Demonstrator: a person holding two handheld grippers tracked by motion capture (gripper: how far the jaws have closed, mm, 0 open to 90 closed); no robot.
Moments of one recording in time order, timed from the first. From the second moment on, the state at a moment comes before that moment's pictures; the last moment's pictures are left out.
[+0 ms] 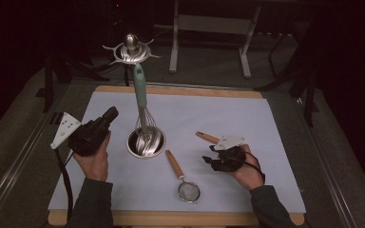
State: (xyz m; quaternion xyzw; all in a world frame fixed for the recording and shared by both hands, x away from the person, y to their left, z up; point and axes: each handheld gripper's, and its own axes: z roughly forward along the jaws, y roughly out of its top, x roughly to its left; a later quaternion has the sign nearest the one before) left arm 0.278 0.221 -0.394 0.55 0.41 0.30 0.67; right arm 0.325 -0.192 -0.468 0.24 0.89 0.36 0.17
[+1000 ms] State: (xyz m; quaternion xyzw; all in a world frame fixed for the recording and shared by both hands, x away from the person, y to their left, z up) left arm 0.288 0.201 -0.315 0.50 0.33 0.35 0.72; right arm 0.317 -0.231 -0.490 0.30 0.86 0.39 0.13
